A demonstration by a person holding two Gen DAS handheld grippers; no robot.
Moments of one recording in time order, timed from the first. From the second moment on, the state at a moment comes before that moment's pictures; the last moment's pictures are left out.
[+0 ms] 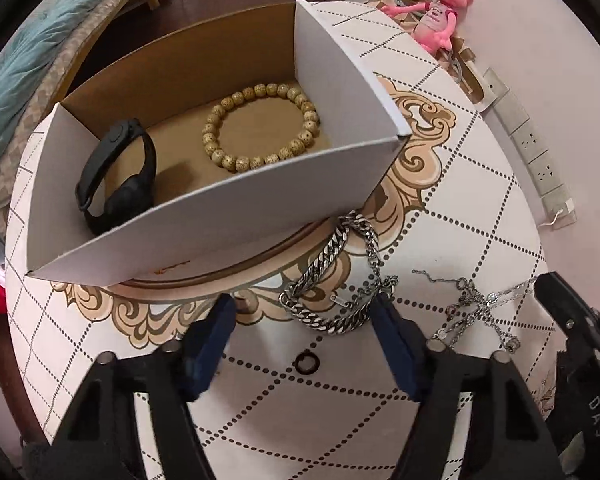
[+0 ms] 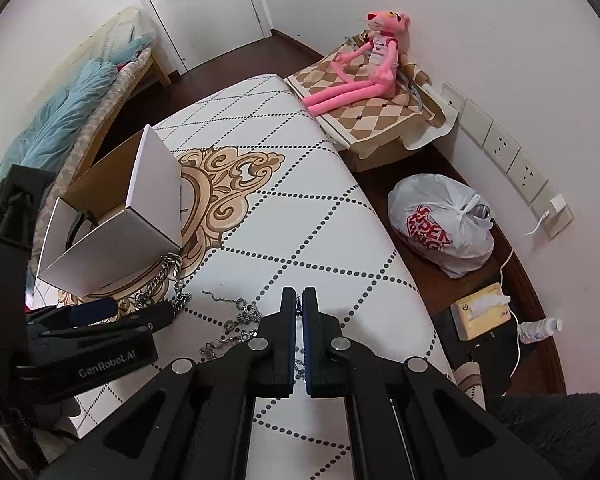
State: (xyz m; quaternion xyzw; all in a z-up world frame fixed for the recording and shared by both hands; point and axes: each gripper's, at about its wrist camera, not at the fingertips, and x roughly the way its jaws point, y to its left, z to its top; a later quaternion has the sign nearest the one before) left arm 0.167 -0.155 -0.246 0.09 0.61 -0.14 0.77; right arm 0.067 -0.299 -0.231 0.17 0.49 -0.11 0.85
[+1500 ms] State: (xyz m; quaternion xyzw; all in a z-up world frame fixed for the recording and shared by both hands) left arm 0.163 -0.151 -0.244 0.09 0.57 -0.24 0.78; right arm 0.064 -0.302 -0.202 0.20 0.47 -0.08 0.85
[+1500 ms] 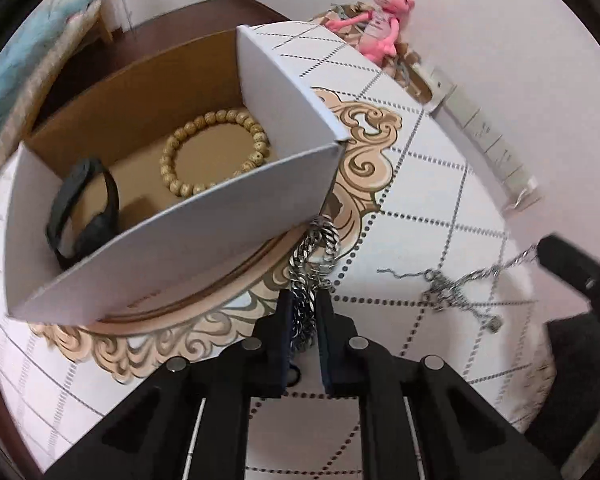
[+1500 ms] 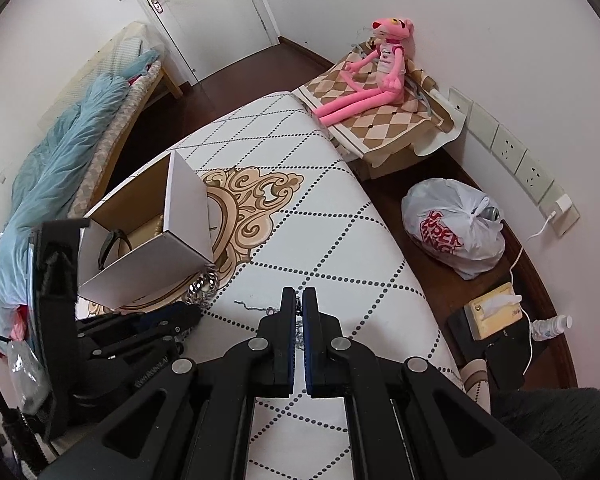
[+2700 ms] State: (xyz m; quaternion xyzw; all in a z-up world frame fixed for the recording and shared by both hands) left arm 0.260 -0.034 -0.106 -0.04 0.51 -0.21 0.83; right arm 0.212 -0.208 -0.090 0.15 0.45 0.09 0.88
